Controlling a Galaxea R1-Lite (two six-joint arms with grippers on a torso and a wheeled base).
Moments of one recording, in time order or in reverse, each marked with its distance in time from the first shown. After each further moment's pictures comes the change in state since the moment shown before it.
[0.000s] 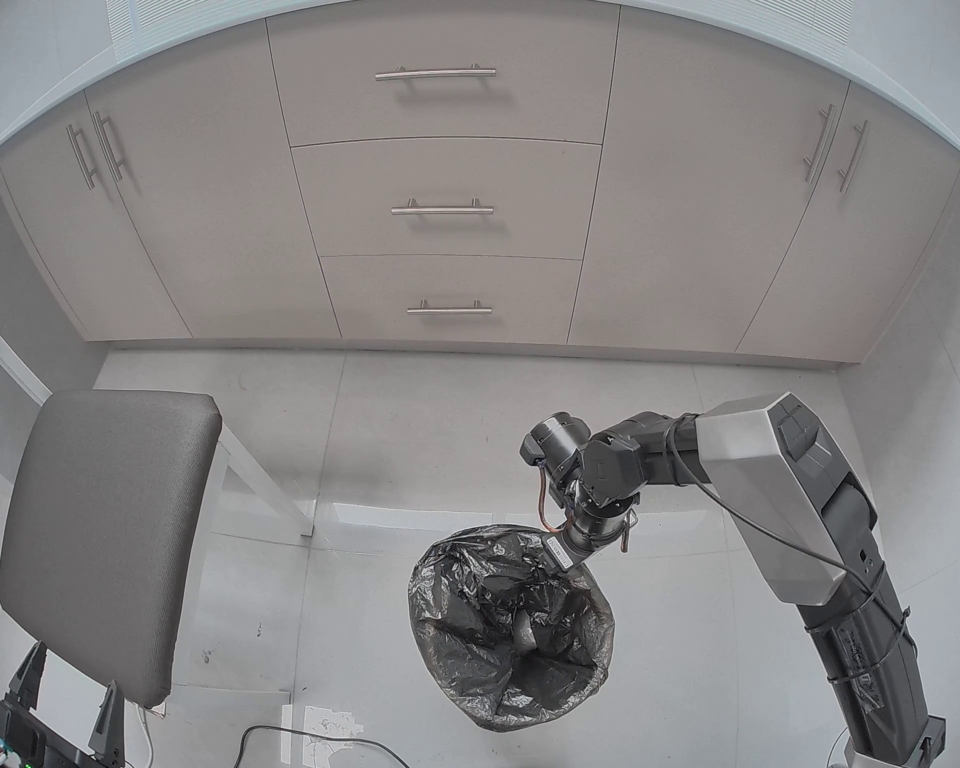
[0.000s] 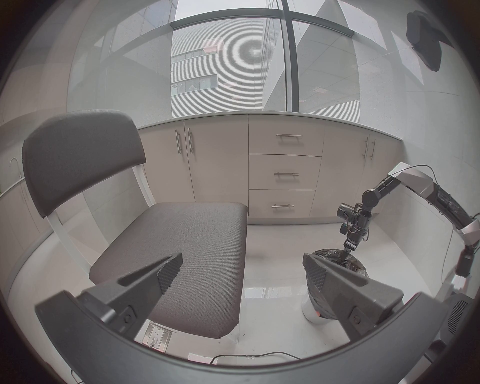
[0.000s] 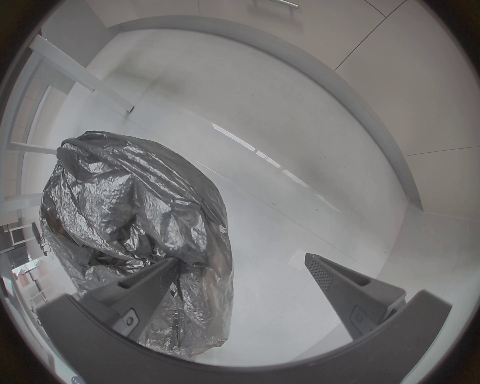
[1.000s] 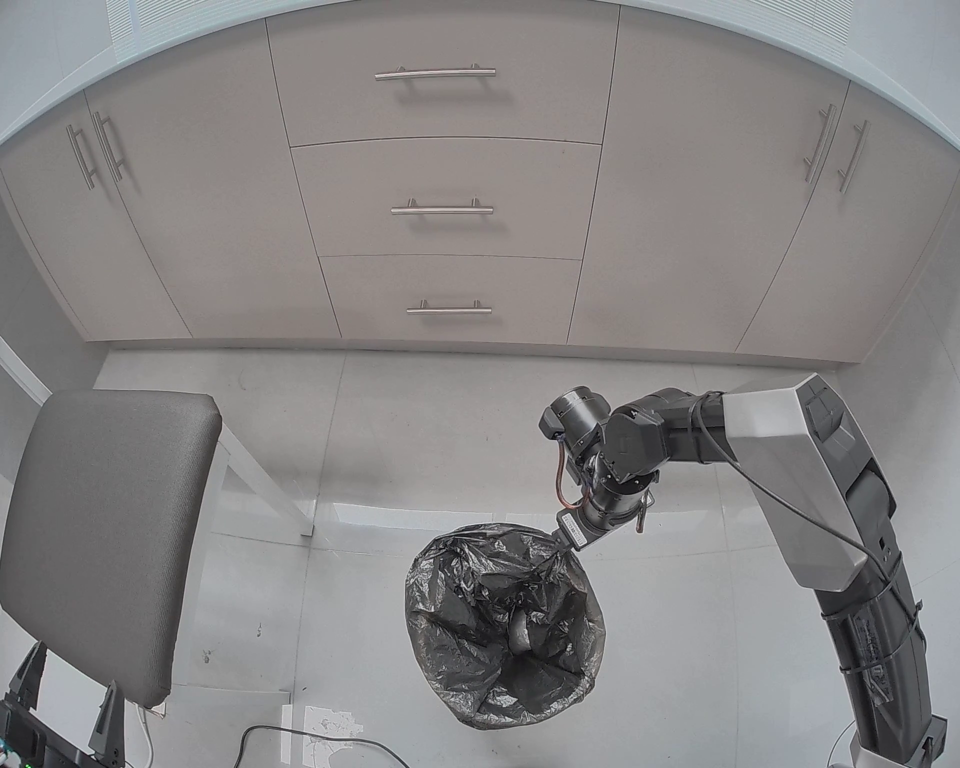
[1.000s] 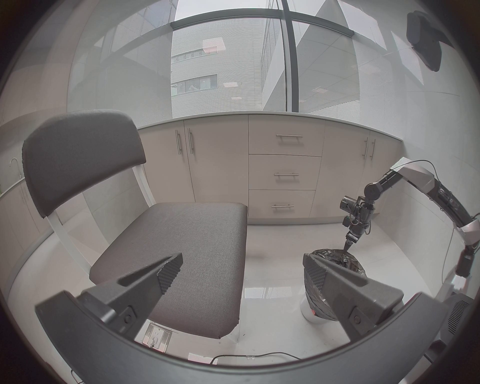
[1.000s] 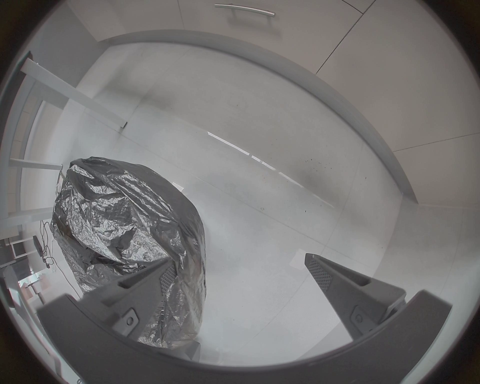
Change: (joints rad) left arm 0.000 0.000 0.000 0.000 0.000 0.000; right arm -0.035 -0.051 0.000 0.011 -0.002 0.015
